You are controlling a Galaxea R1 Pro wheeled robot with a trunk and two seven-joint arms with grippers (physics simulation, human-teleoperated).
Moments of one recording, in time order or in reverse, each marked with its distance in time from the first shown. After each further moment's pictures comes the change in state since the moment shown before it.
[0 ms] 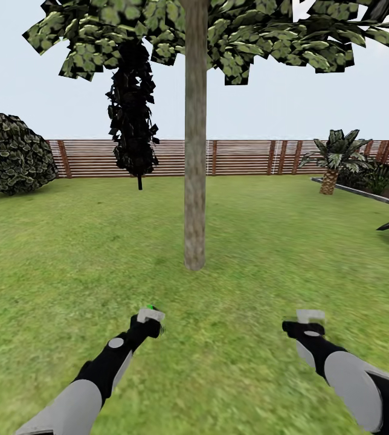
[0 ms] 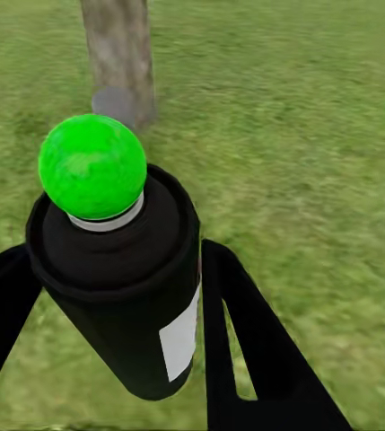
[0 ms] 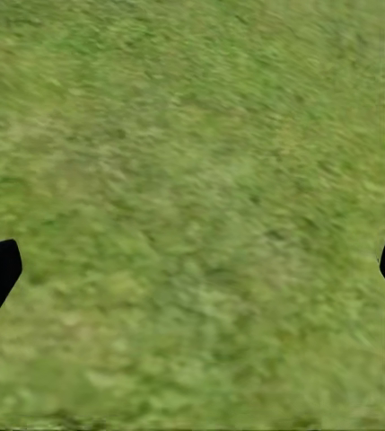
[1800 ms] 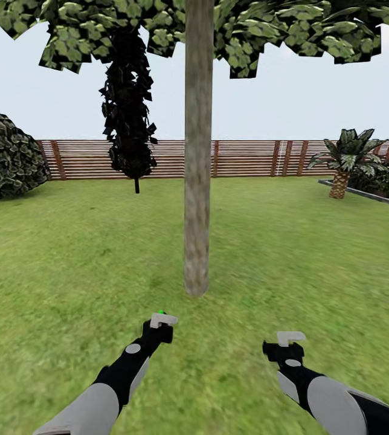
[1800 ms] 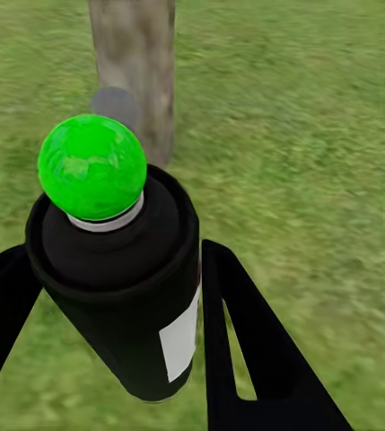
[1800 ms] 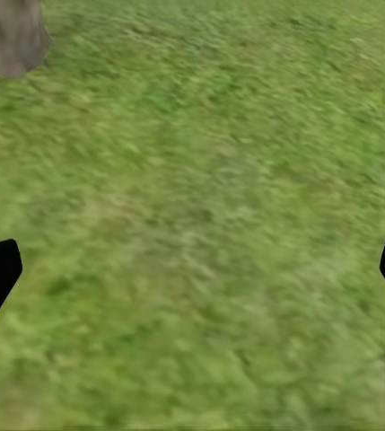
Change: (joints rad) left arm 0.000 -0.087 -0.002 0.060 0.001 -0.007 0.109; right arm 0.089 0.102 -0.002 0.082 0.042 -0.166 -0.036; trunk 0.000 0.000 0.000
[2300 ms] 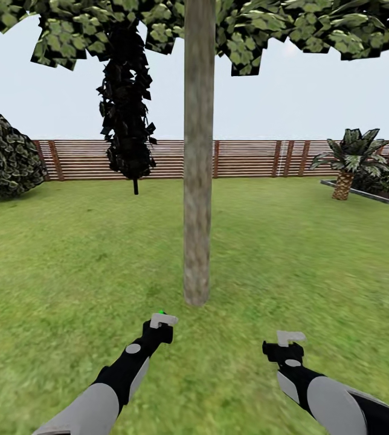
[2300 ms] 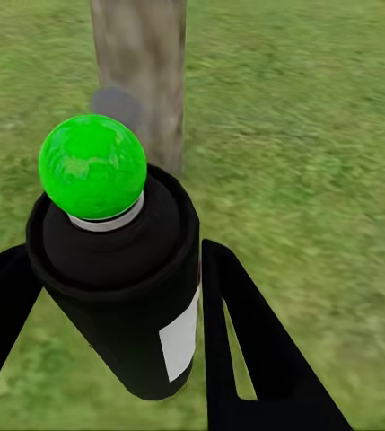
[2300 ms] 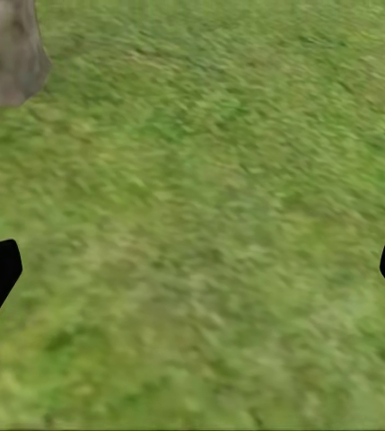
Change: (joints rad) left arm 0.000 0.000 0.000 0.000 -0.001 0.002 0.000; right arm 0.000 0.000 0.000 0.000 0.001 0.001 0.000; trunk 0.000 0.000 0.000
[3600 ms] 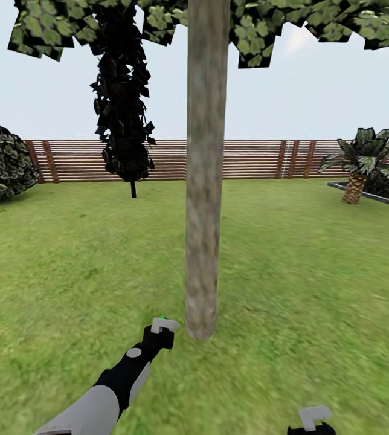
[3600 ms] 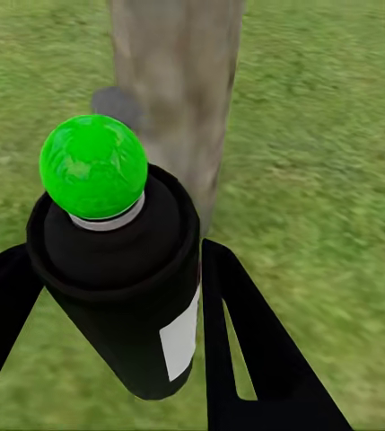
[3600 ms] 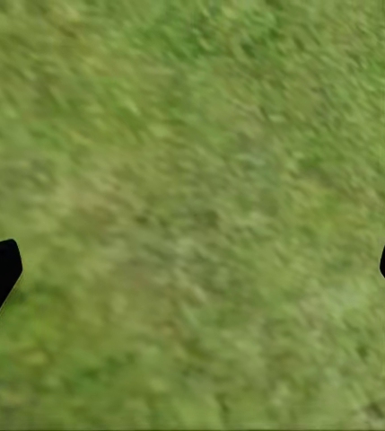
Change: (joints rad) left arm 0.000 0.000 -0.003 0.041 0.000 0.000 0.001; right arm 0.291 -0.052 0.015 0.000 0.108 0.007 -0.002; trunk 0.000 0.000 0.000
